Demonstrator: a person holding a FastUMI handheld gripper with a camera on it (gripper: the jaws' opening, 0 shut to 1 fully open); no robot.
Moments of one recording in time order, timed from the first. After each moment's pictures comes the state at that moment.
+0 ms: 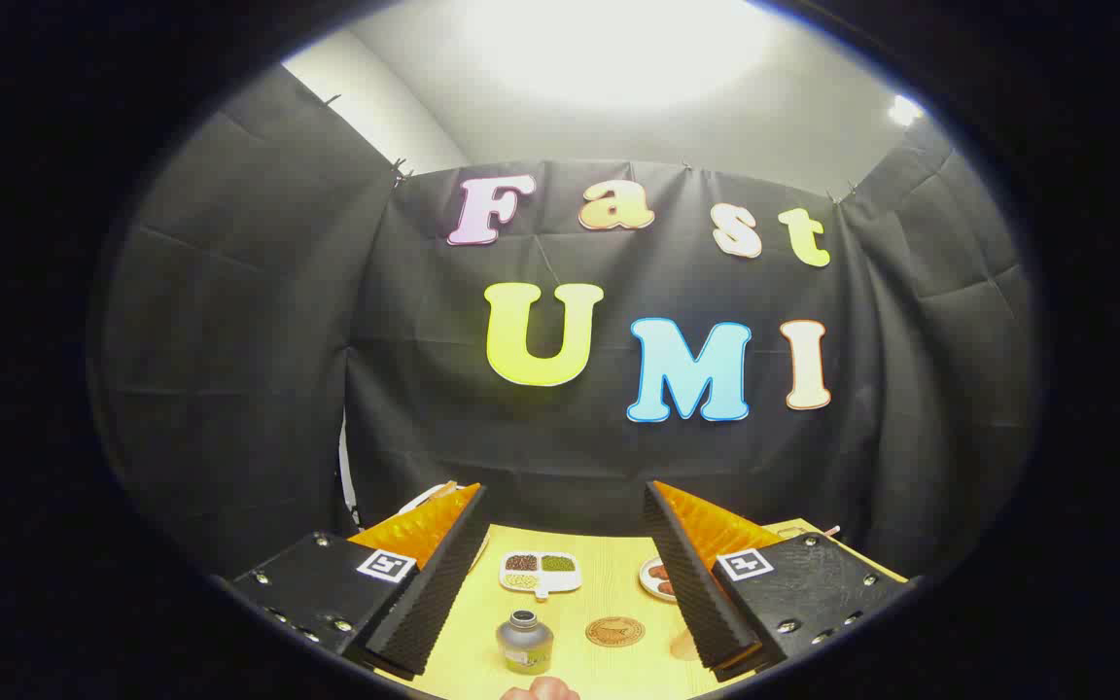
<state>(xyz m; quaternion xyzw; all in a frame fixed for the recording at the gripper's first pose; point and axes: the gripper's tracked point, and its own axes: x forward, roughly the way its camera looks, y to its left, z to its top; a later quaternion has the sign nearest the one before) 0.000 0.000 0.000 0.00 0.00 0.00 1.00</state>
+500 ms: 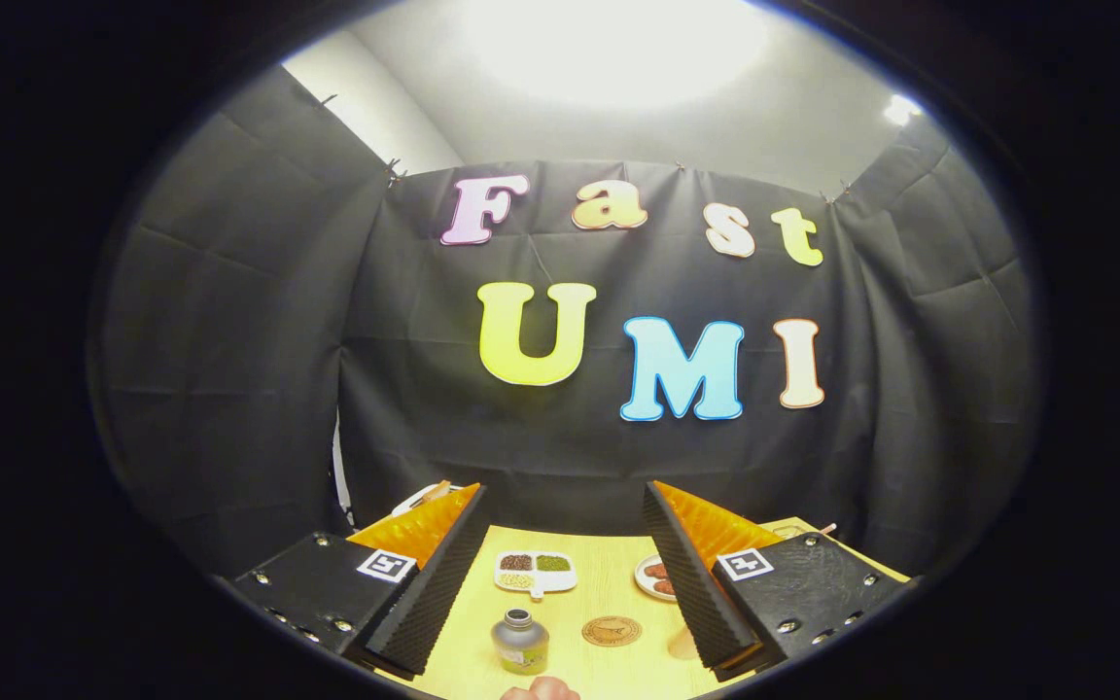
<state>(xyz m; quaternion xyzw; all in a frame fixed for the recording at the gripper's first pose) 0.000 -0.005 -0.004 0.00 0.00 -0.01 1.00</state>
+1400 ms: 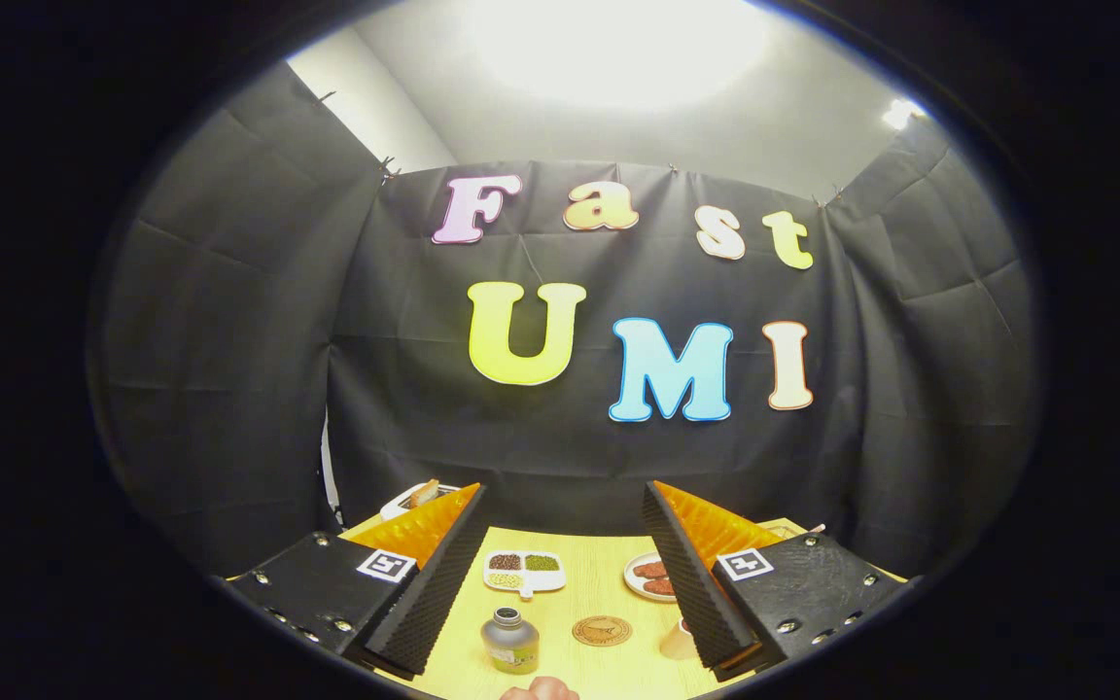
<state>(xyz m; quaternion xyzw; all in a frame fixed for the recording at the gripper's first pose) -0.001 -0.010 -0.008 0.00 0.00 -0.03 1.00</state>
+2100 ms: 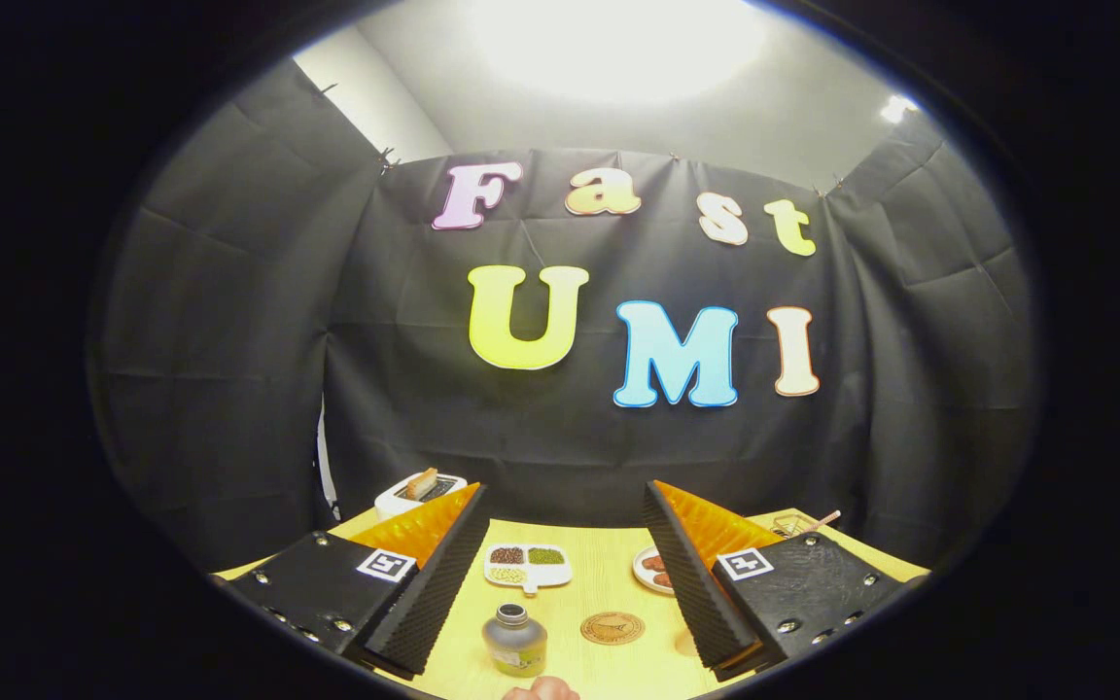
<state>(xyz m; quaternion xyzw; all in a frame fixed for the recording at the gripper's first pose) 0.020 -0.002 -0.045 0.00 0.00 -0.03 1.00</state>
